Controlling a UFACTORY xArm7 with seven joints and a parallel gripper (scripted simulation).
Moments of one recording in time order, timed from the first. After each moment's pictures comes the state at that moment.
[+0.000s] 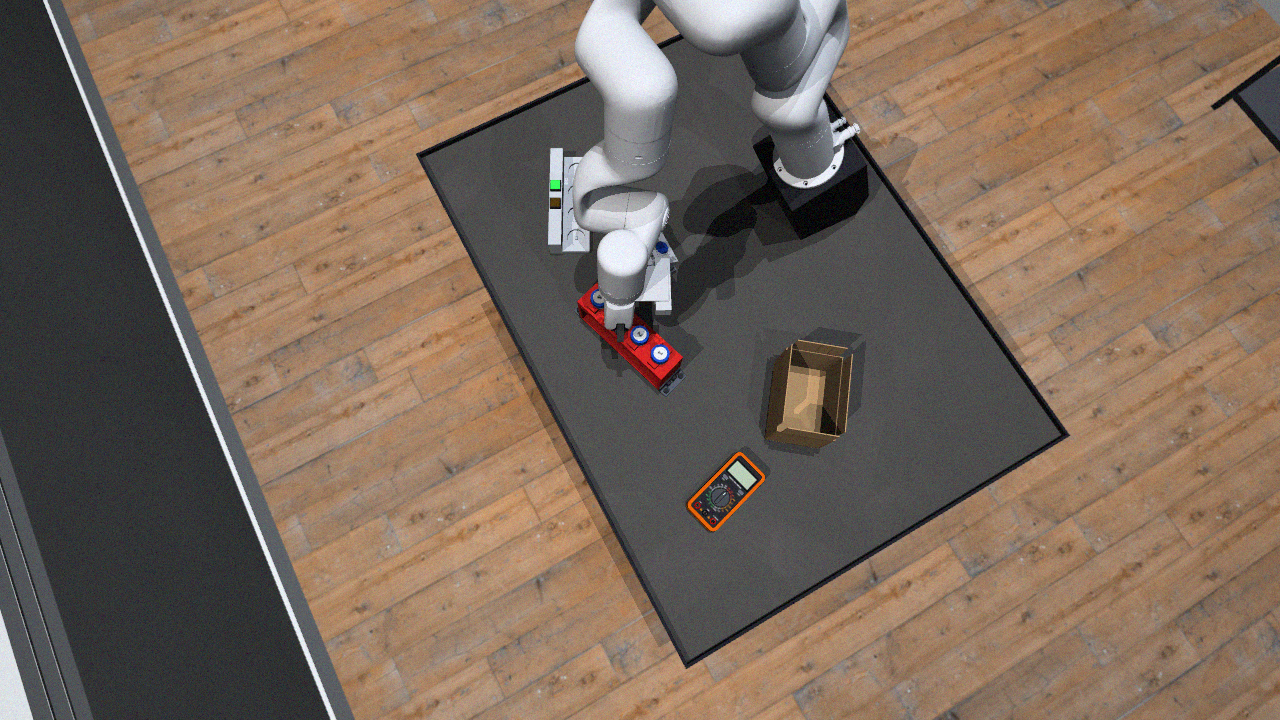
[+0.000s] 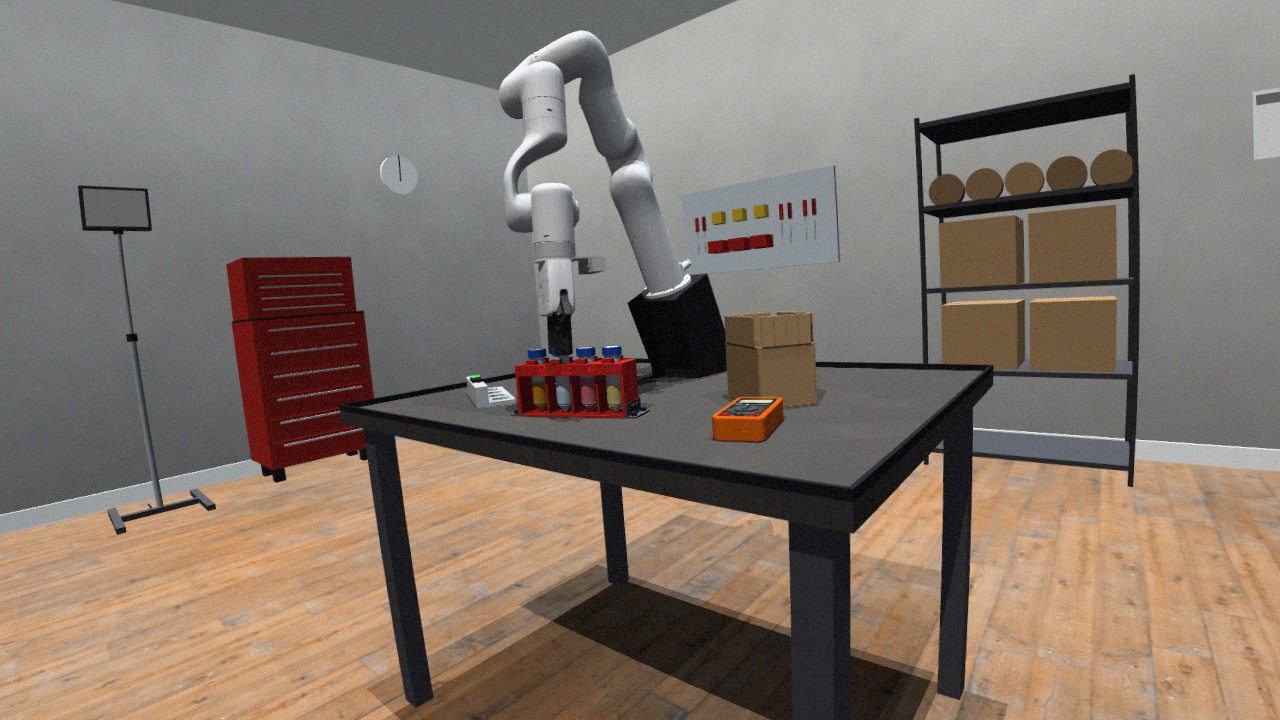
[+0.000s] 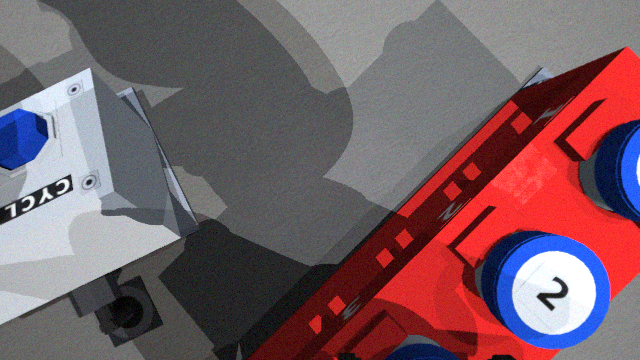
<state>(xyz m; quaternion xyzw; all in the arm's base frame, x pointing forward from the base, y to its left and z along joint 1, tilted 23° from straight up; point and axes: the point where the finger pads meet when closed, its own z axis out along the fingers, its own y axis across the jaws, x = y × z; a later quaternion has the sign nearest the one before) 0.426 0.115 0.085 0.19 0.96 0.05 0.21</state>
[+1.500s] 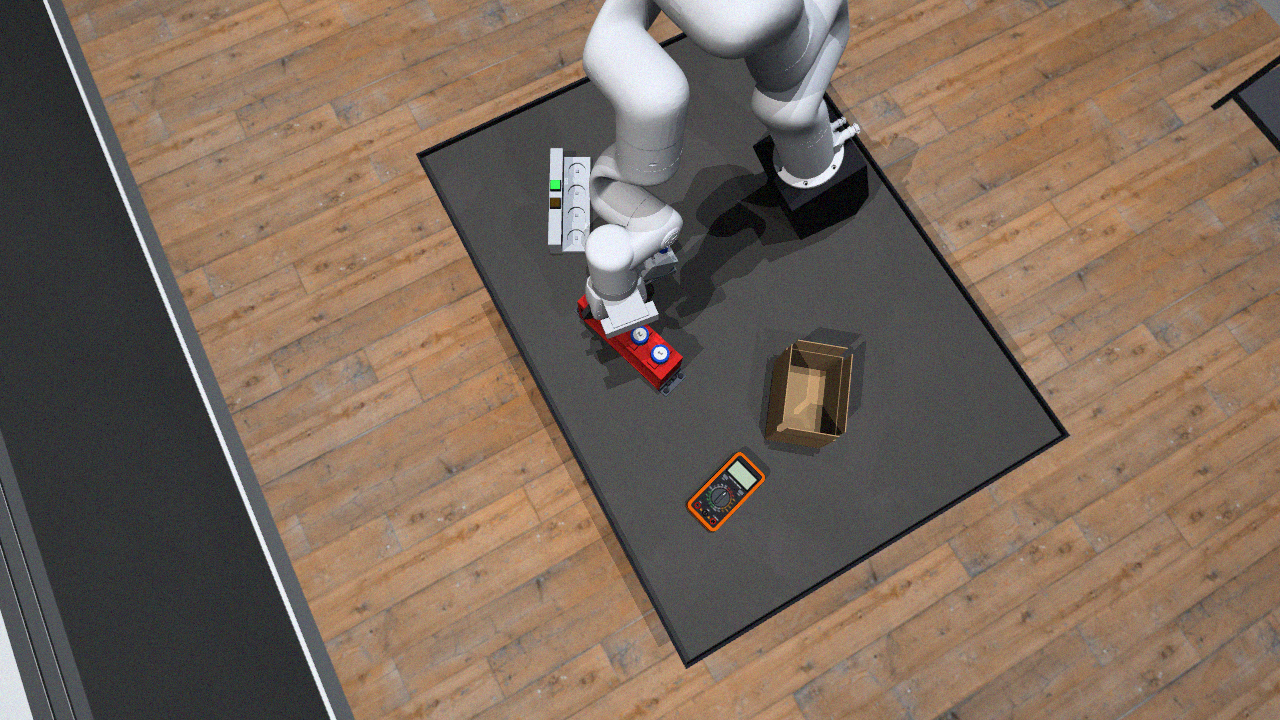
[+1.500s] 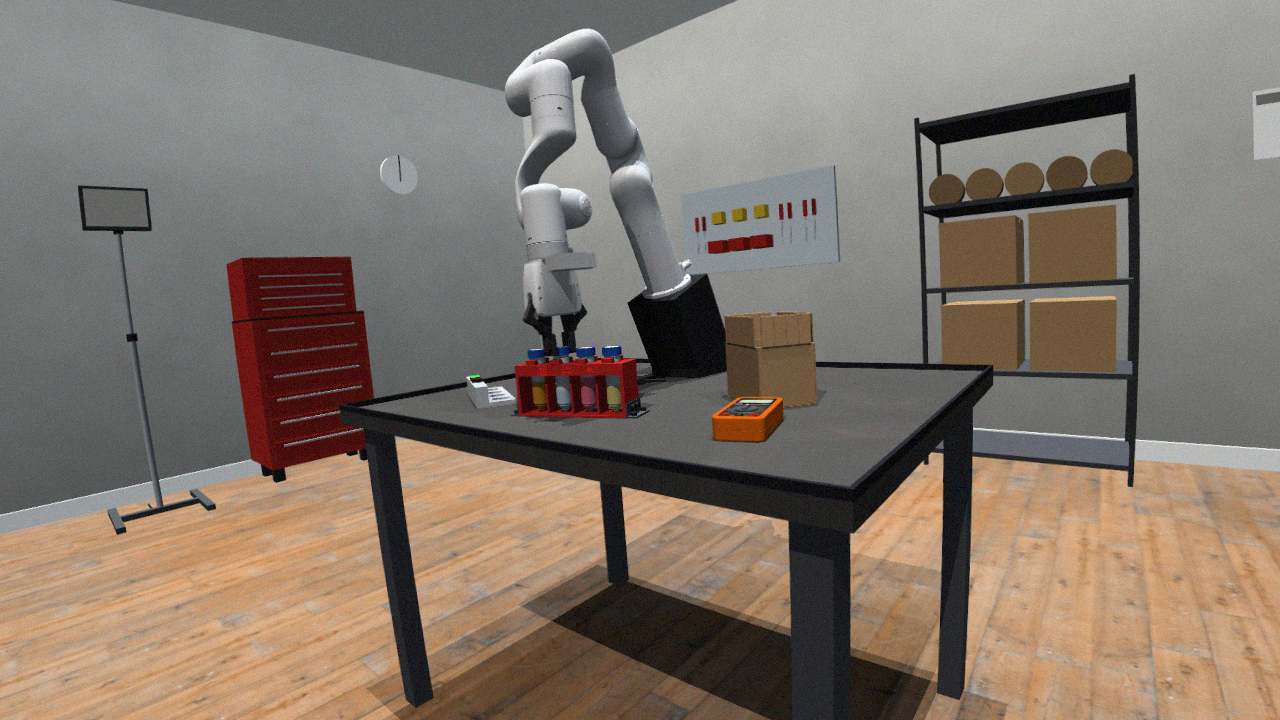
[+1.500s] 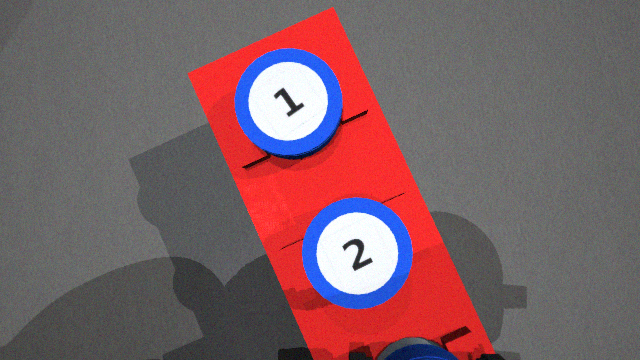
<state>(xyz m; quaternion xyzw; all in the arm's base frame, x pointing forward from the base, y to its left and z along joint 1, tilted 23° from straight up) 0.426 0.114 0.086 0.70 0.68 0.16 0.11</state>
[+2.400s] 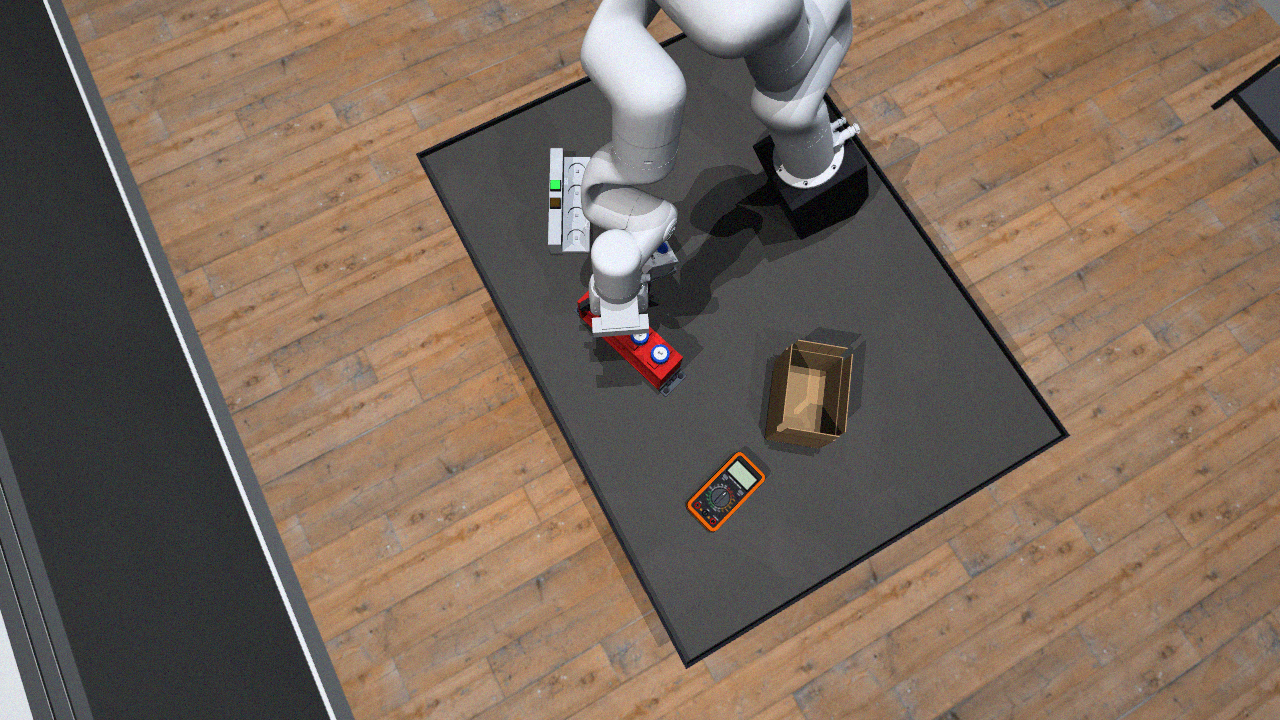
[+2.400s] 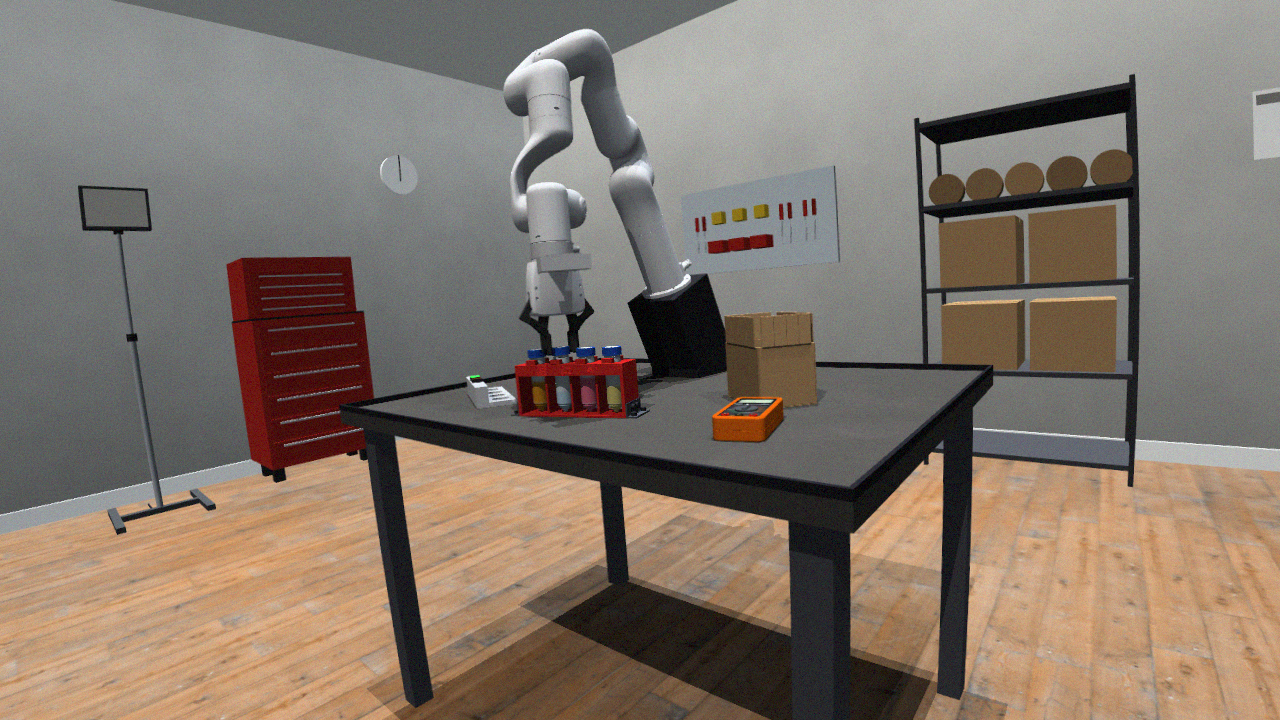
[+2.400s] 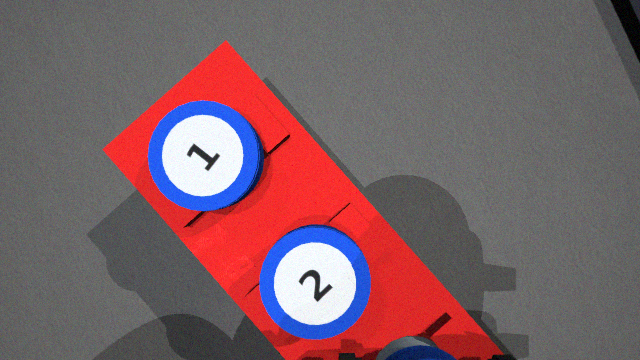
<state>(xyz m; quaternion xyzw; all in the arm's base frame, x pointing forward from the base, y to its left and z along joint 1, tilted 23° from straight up) 0.426 0.115 0.086 0.80 0.57 0.17 0.11</state>
